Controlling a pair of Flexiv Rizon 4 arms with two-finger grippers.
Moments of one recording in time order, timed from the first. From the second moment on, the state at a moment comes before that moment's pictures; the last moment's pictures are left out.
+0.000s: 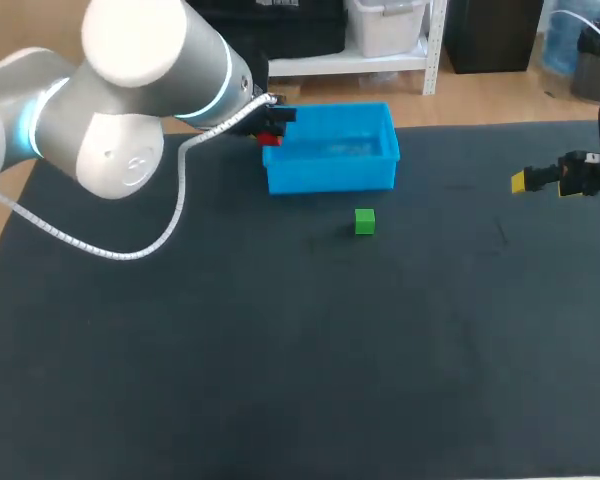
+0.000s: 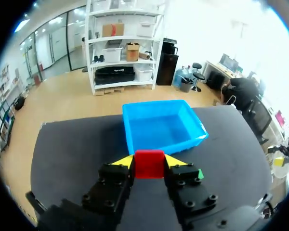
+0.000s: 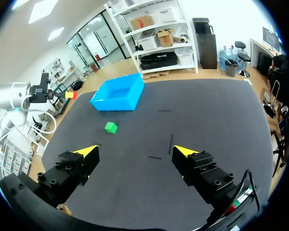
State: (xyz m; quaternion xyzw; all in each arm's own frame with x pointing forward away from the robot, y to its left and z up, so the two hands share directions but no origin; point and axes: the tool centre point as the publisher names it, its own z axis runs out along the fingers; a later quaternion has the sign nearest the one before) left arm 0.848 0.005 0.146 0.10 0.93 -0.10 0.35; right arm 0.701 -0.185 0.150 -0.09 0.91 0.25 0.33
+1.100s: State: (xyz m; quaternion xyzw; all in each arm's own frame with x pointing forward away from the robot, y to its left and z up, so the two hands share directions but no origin) left arm 0.928 -0.022 0.095 0.11 0.94 -0.11 0.30; right arm 0.701 -0.185 0.150 -0.09 0.91 0.25 0.33
